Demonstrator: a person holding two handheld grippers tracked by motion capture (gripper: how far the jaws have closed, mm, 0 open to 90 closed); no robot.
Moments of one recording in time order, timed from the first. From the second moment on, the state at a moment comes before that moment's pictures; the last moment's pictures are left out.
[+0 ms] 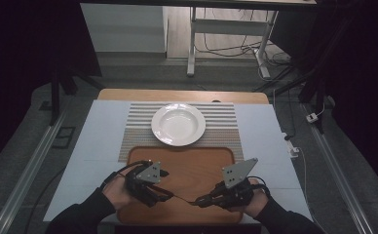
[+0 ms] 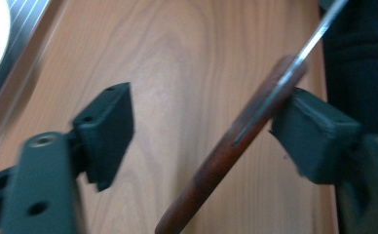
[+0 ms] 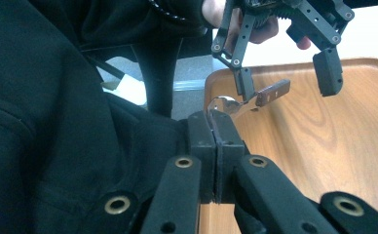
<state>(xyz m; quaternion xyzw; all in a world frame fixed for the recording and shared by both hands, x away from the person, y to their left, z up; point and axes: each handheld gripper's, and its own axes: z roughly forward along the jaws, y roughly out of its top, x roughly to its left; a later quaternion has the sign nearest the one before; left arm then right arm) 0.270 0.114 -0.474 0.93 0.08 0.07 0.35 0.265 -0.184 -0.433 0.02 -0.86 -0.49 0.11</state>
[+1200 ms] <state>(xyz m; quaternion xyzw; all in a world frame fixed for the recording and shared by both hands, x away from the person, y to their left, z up) 0.261 0.115 -0.480 0.95 0.04 0.01 0.32 0.273 -0.194 -0.440 -0.09 -0.87 -0.48 -0.03</state>
